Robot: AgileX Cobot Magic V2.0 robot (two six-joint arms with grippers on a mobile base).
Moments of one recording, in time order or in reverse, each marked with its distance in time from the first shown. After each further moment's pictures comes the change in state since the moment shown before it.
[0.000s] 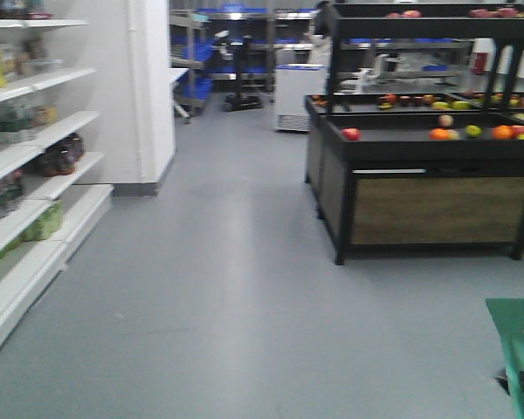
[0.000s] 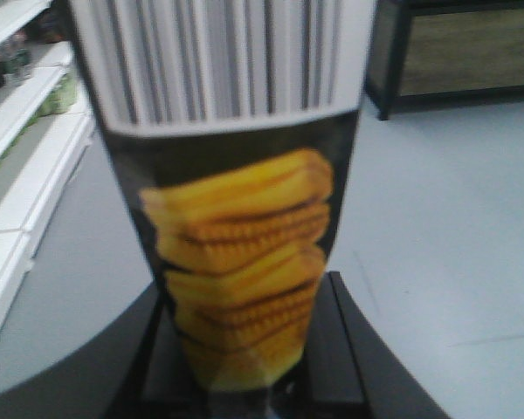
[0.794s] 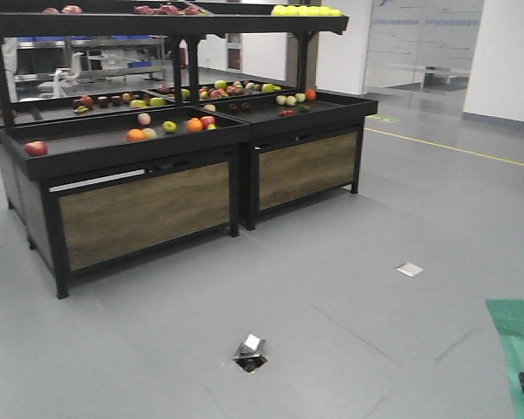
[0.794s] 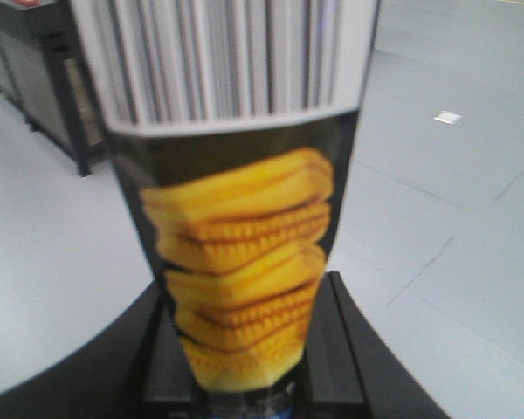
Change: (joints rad) left arm 0.000 0.000 0.000 0.000 0.000 0.000; right arm 0.000 0.000 0.000 -0.001 0.003 0.000
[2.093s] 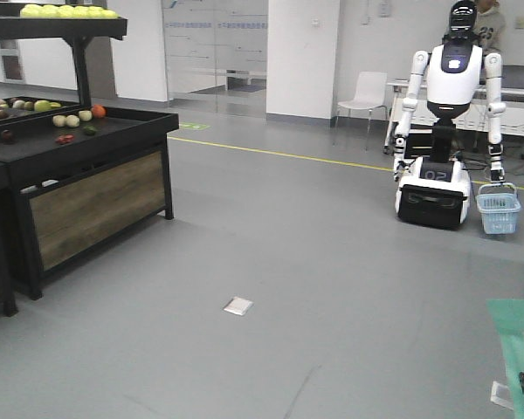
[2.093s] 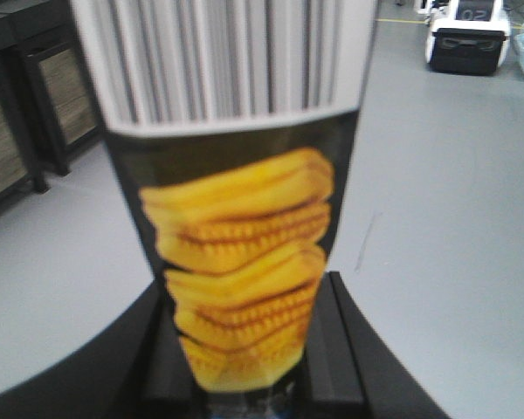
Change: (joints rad) left arm 0.000 0.000 0.000 0.000 0.000 0.000; right arm 0.000 0.000 0.000 0.000 0.001 0.000
